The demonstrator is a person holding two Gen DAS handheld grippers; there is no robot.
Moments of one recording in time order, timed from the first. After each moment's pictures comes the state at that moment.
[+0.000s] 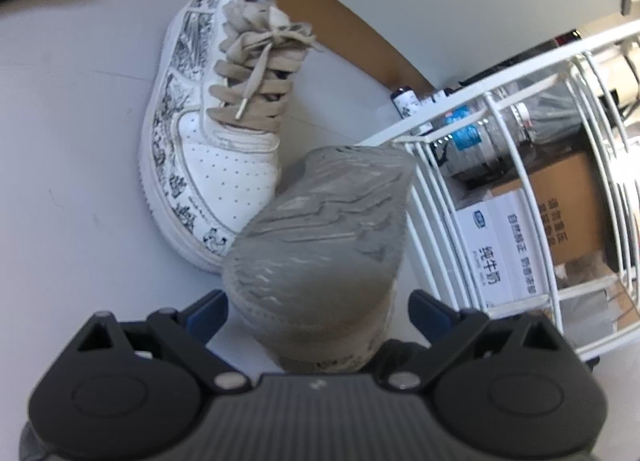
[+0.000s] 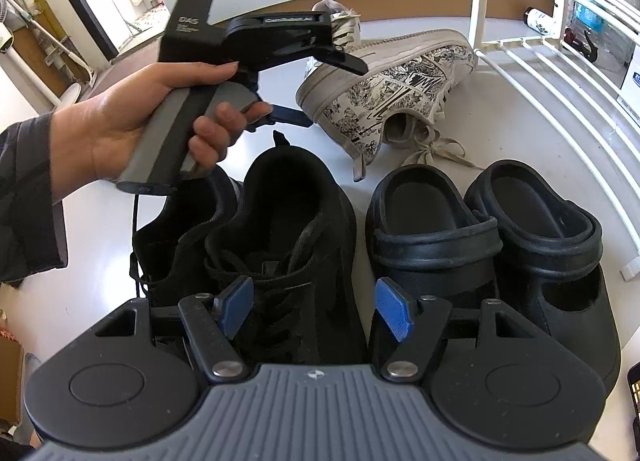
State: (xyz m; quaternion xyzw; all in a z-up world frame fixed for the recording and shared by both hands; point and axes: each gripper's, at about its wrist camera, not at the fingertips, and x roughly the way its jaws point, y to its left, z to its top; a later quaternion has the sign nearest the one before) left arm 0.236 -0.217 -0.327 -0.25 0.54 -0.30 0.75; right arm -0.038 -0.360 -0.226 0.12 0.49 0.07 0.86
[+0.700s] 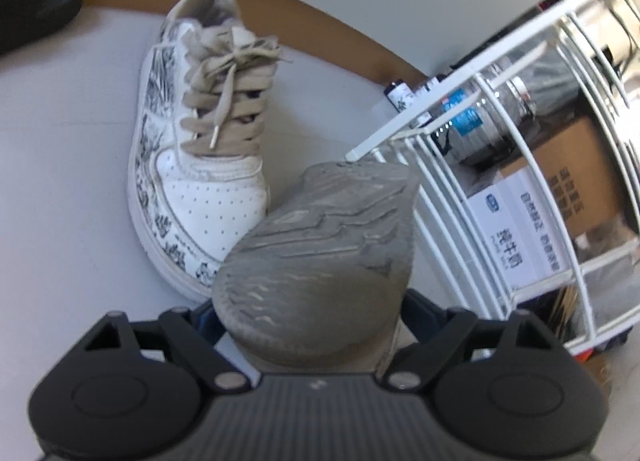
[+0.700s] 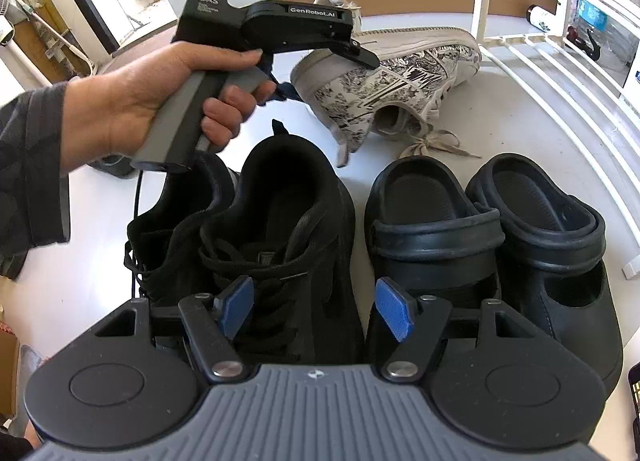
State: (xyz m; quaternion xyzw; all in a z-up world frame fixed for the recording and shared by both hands) left arm 0.240 -0.226 -0.304 -0.15 0.52 -0.32 0.78; right arm -0.038 -0.360 -0.232 0.12 0.49 0.07 0.86
